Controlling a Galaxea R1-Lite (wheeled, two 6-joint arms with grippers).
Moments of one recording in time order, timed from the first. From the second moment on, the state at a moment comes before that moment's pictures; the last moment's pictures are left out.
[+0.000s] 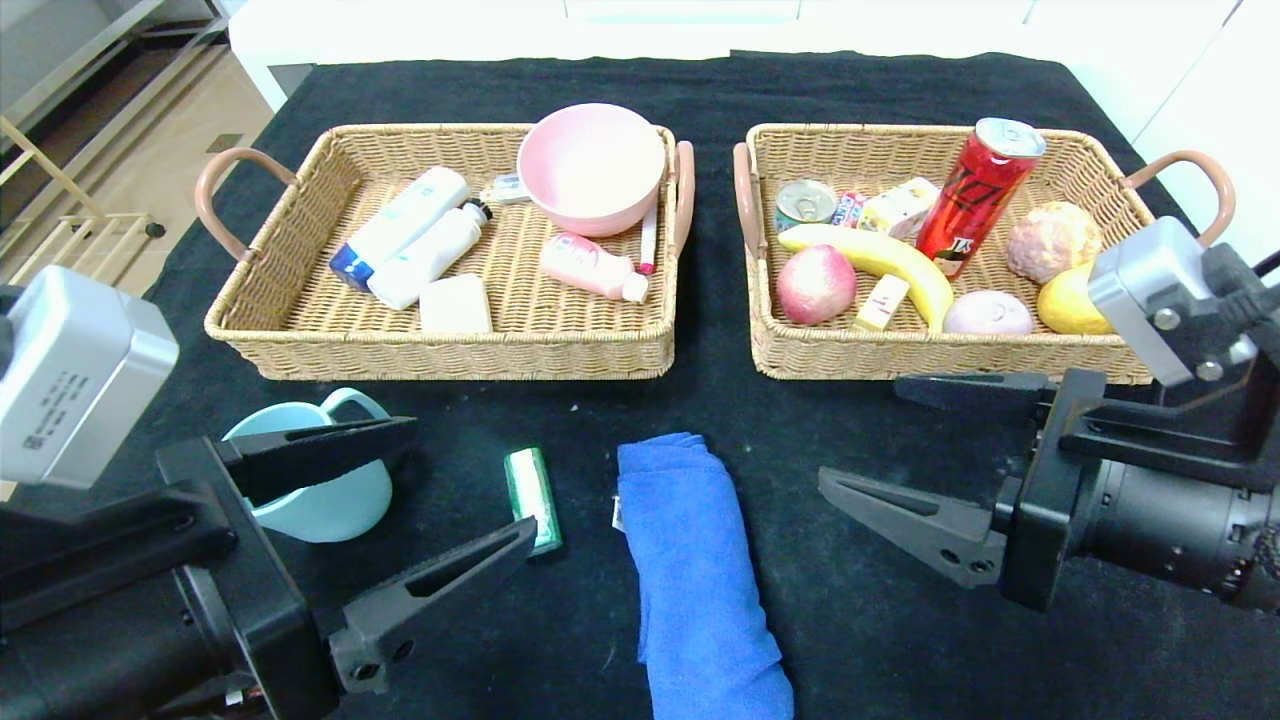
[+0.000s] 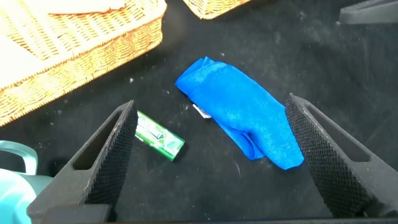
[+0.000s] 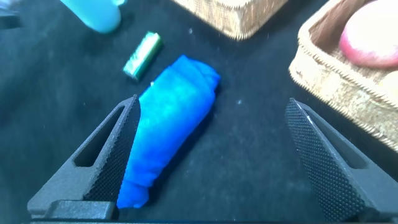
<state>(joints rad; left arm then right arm) -0.74 1.10 -0.63 -0.35 0.07 0.08 0.67 1.36 -0.76 -0.46 0.17 -0.11</state>
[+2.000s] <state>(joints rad) -0.95 1.48 -1.24 0.31 0.44 -0.48 0.42 1.36 -0.55 -0.83 0.33 -0.10</state>
